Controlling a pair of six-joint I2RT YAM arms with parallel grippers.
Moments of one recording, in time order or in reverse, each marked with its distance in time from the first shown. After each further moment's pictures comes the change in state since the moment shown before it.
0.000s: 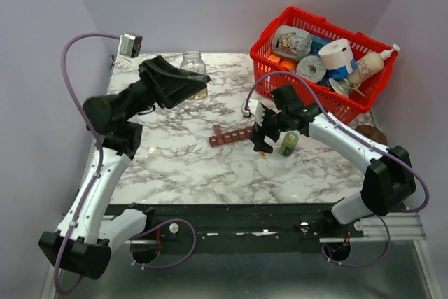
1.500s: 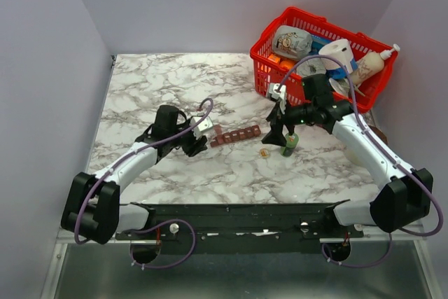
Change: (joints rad) left arm -0.053 0.222 -0.393 -1.013 -0.220 2.089; right arm -0.187 -0.144 0.021 -0.062 -0.346 0.043
